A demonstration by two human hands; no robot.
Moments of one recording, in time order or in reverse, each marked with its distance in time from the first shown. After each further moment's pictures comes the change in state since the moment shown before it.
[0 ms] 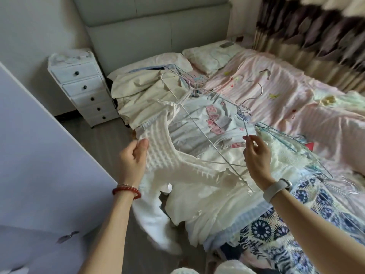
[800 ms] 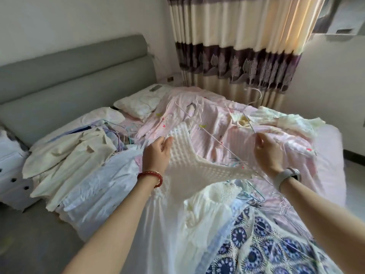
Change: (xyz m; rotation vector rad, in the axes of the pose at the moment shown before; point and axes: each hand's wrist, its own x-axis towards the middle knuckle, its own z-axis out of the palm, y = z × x) left_hand 0.067 0.169 0.380 0.119 -0.293 0.326; right_hand 0.223 0.069 -0.289 -0.462 0.318 0.048
